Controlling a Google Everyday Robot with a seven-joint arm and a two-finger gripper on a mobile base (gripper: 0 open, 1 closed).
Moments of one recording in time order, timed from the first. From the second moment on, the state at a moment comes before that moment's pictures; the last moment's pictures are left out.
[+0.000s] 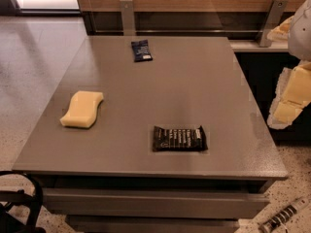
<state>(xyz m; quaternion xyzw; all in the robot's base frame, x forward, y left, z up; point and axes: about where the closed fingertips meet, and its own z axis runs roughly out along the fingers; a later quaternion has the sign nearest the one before) 0.438 -0.214 0.984 -0.60 0.78 -0.04 0.17</state>
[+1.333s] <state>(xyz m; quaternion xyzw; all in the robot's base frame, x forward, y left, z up) 0.428 -0.188 0.923 -0.59 0.75 0.12 0.29</state>
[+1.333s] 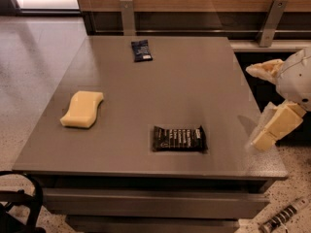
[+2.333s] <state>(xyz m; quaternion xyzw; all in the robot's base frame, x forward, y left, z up) 0.436 -0.139 0.889 -0.55 0.70 0.23 0.38</state>
